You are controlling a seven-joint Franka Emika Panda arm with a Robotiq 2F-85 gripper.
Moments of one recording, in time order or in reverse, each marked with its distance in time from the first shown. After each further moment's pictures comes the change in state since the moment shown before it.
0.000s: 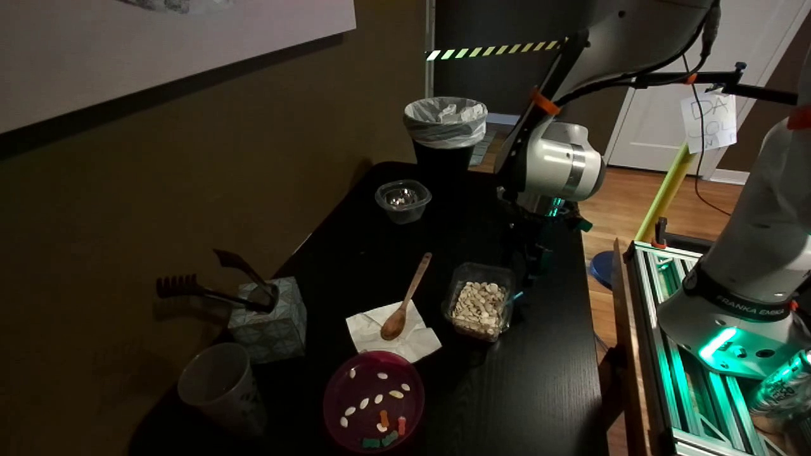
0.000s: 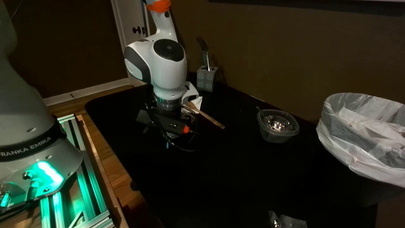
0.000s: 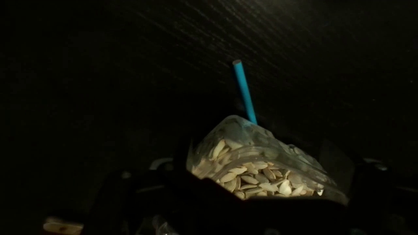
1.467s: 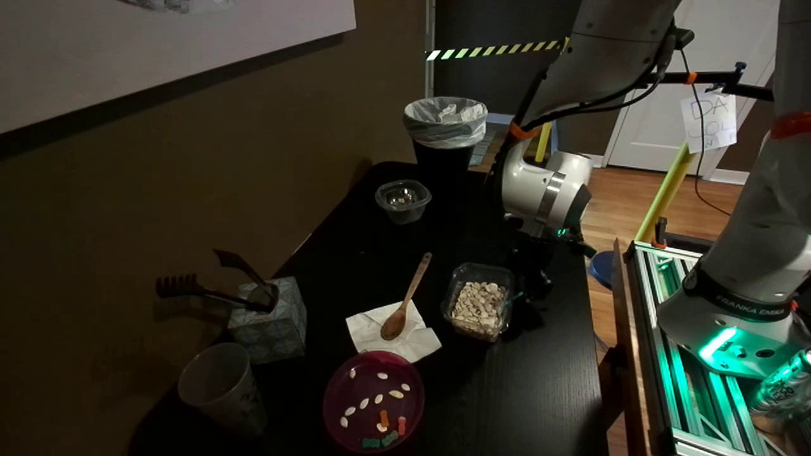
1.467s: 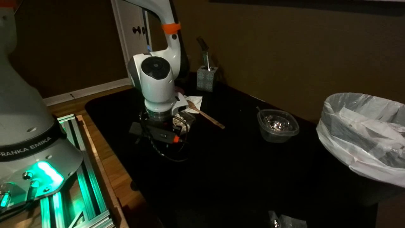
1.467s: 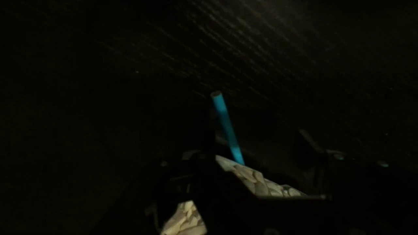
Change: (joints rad) arm 0.005 0.179 0.083 0.076 0.471 0.082 -0.422
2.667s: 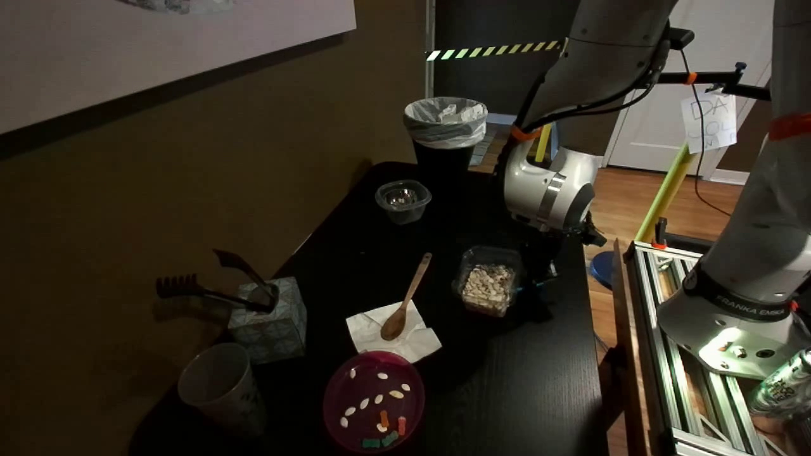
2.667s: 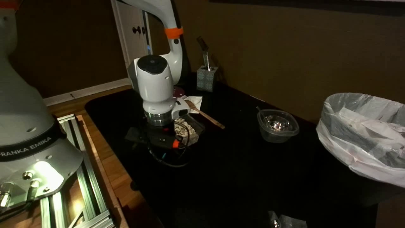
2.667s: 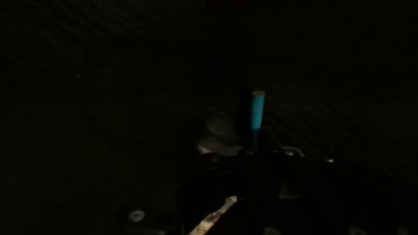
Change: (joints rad) arm -0.006 0.017 -0.037 -0.007 0.024 0.168 -0.036
